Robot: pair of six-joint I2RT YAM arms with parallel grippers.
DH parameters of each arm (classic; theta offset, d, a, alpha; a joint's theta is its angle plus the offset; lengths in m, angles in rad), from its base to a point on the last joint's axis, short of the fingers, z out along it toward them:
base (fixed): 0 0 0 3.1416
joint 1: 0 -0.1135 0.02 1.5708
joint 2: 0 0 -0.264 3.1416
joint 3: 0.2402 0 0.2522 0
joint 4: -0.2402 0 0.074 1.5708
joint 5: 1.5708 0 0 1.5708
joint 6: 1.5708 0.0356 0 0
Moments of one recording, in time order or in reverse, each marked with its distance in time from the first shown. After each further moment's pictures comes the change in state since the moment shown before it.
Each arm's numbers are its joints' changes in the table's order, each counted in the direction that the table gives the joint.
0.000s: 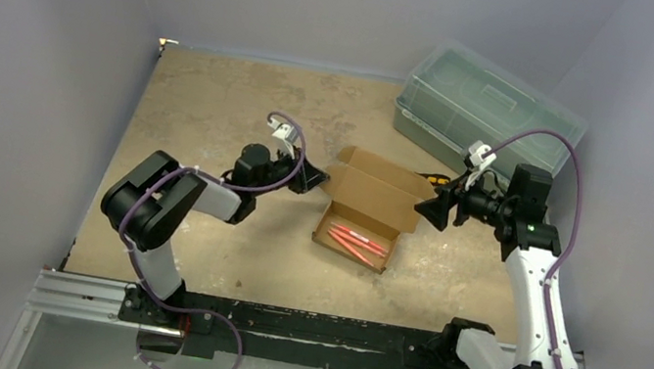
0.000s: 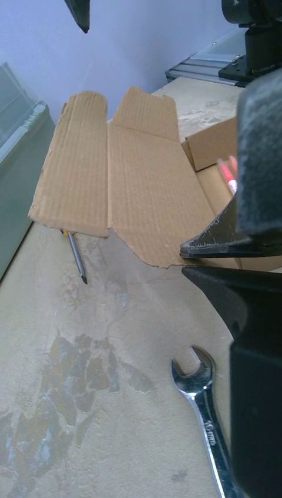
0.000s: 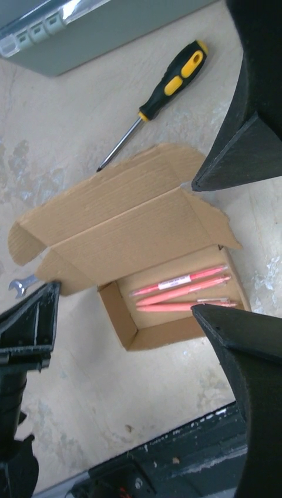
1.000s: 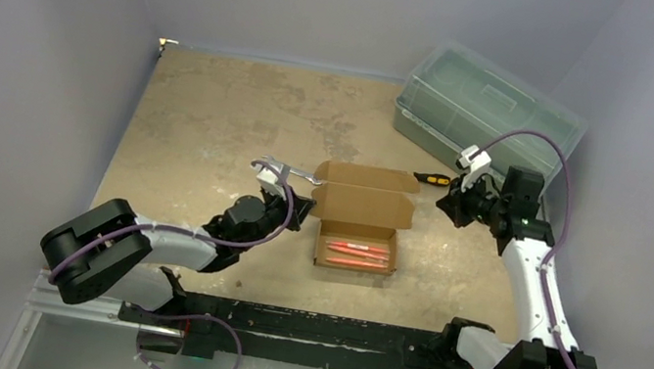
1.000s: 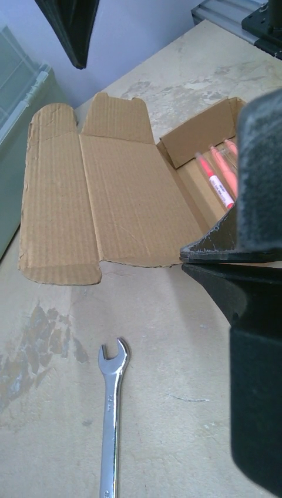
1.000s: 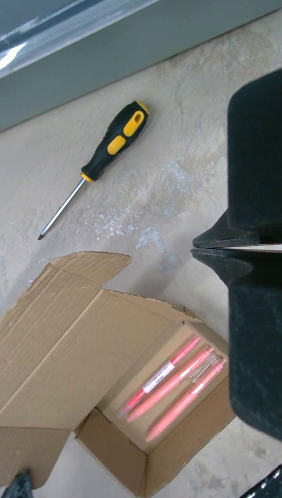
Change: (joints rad) left arm 0.333 -0.399 -0.322 -0.048 -0.600 0.059; right arm 0.012 0.081 -0.023 -0.004 0.255 -0.108
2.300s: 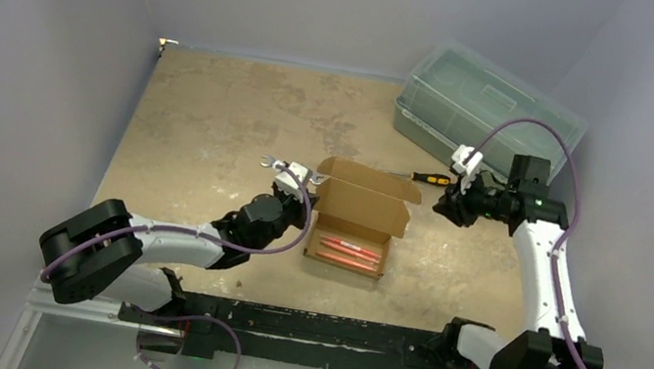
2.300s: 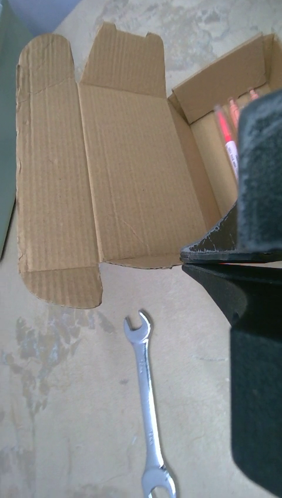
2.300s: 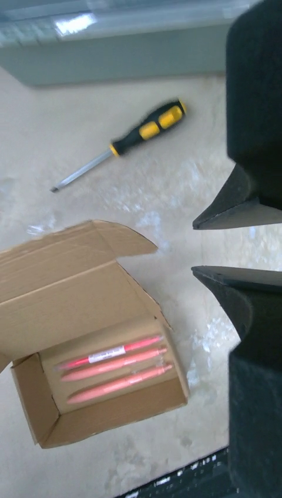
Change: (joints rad) left arm 0.100 -0.018 0.116 -0.182 -0.178 0.220; right arm -0.013 0.079 0.142 -0.285 -0.139 -0.389
